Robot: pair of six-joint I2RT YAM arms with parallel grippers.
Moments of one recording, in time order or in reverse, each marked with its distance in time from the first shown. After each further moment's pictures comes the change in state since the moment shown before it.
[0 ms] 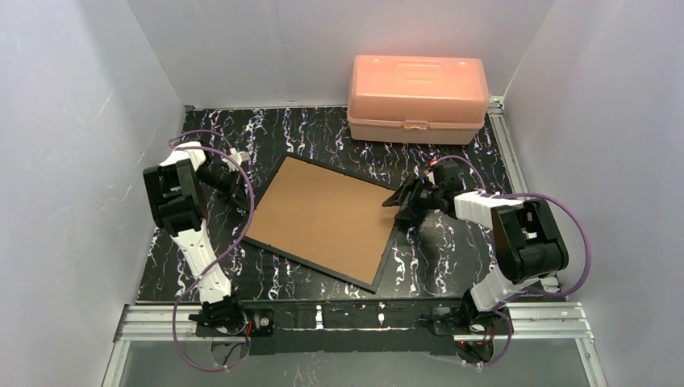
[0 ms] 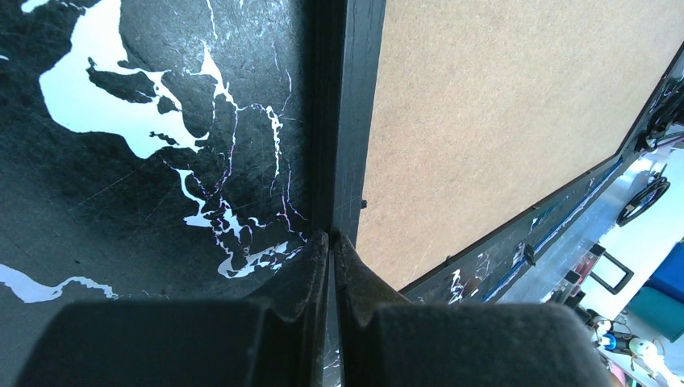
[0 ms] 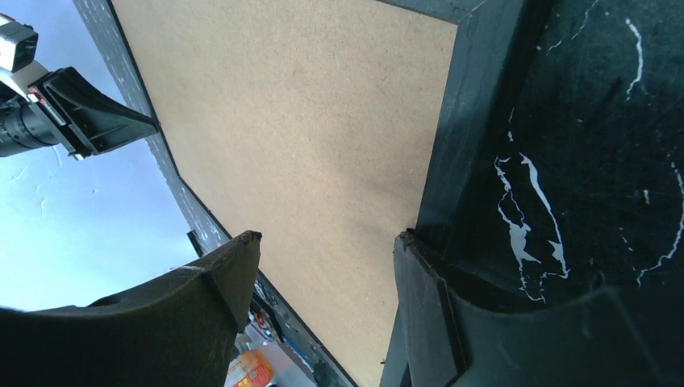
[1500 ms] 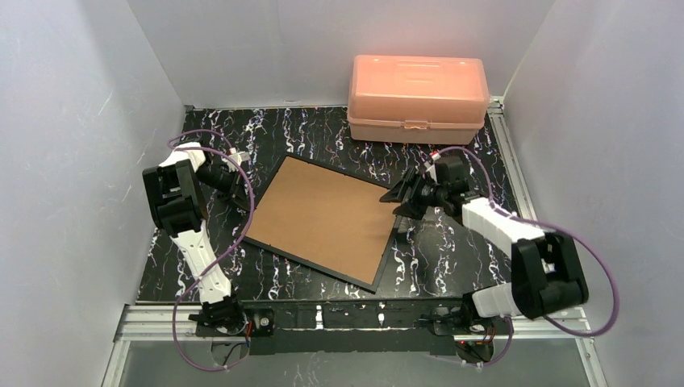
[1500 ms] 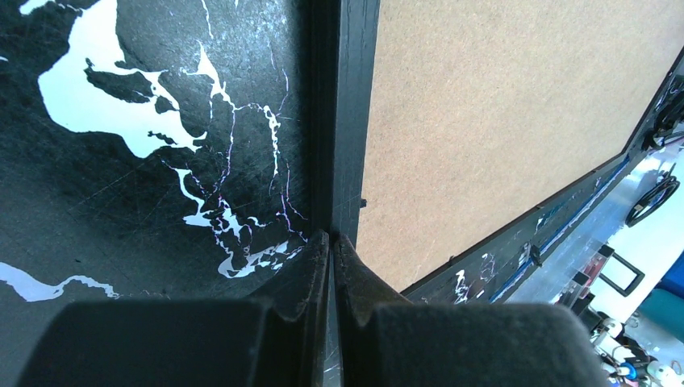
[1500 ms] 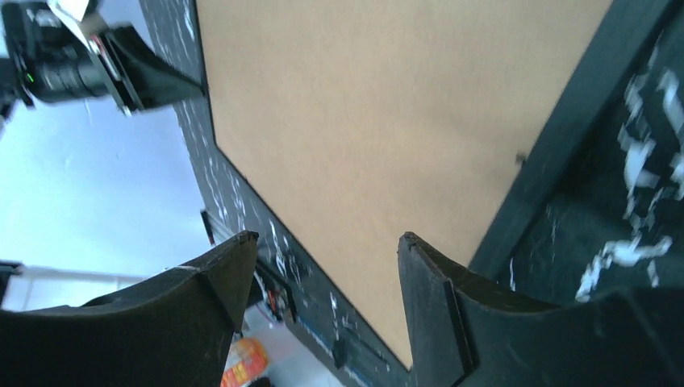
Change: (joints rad) left arm 0.002 -0.013 -0.015 0.013 0.002 0.015; right arm 0.049 -0.187 0.041 -0.111 0.011 0.010
